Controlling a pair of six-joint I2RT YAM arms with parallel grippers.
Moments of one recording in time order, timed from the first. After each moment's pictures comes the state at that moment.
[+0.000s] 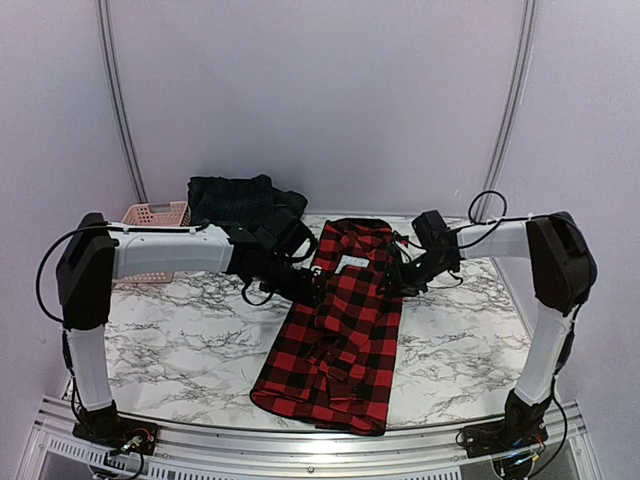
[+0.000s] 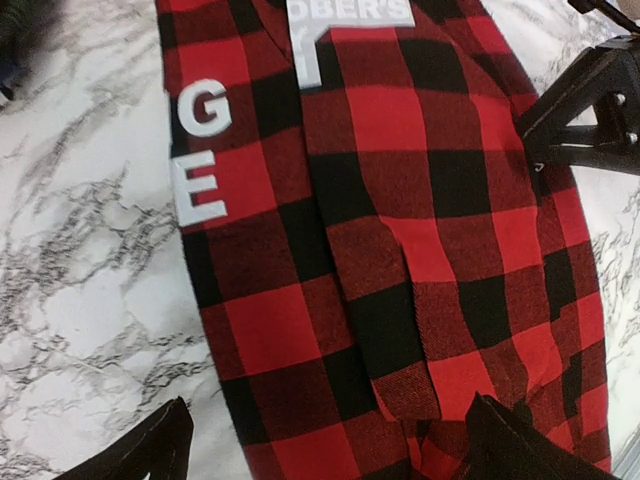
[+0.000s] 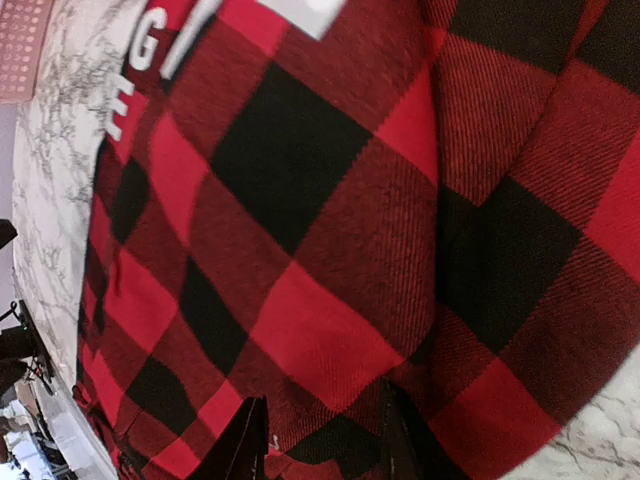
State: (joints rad) left arm -0.87 1.95 1.50 -0.51 -0.04 -0.37; right arm 0.35 1.89 1.23 -0.44 -0.54 0.27
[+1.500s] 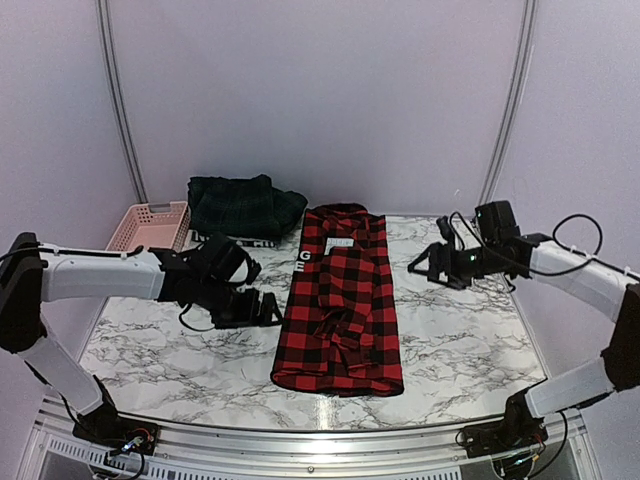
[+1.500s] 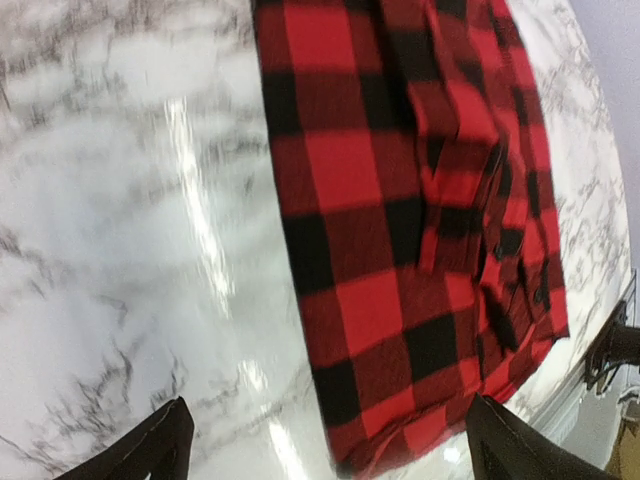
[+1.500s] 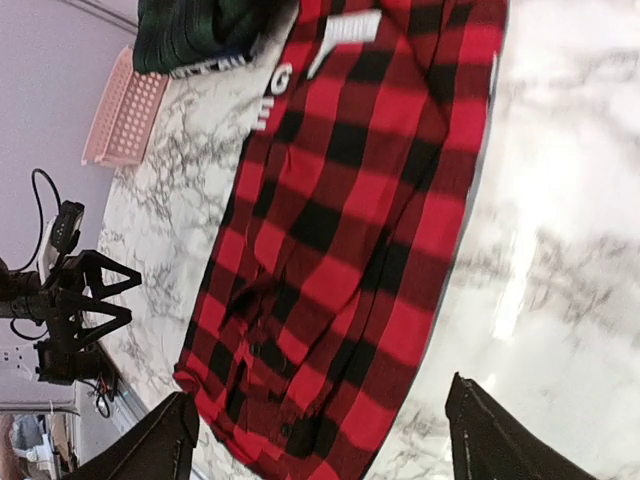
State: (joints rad) left arm -0.77 1.58 1.03 -0.40 0.17 -0.62; right arm 0.20 1.35 1.00 -0.41 -0.57 0.36
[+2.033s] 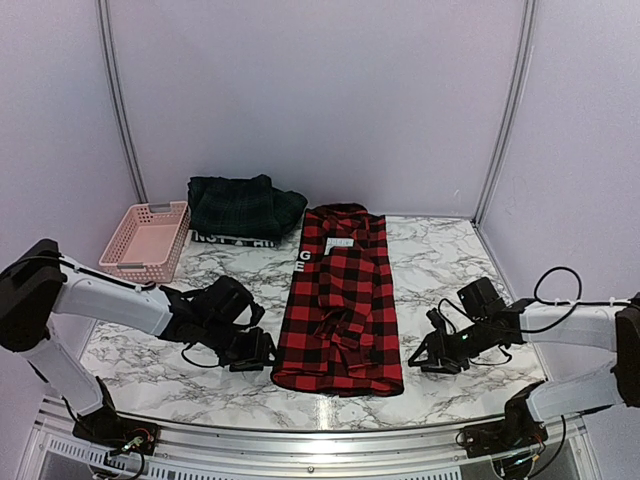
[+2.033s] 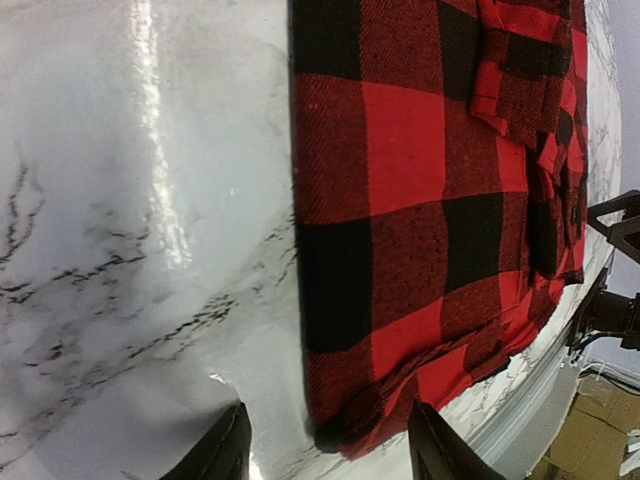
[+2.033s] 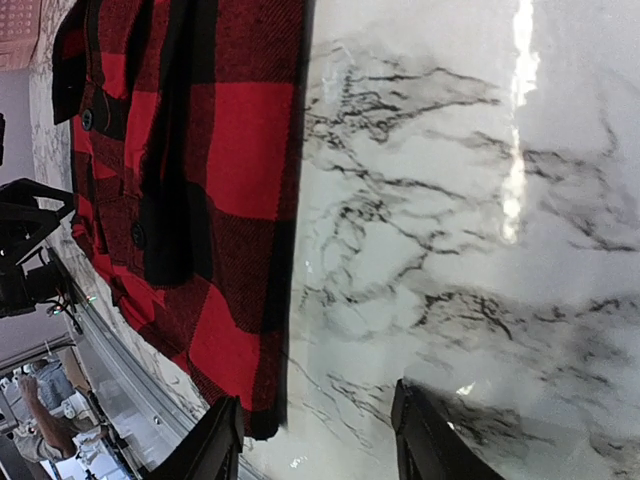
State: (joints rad) left arm -0.90 1.59 0.74 -0.17 0.29 -0.90; right arm 0.39 1.19 0.44 -0.41 -0.58 0.53
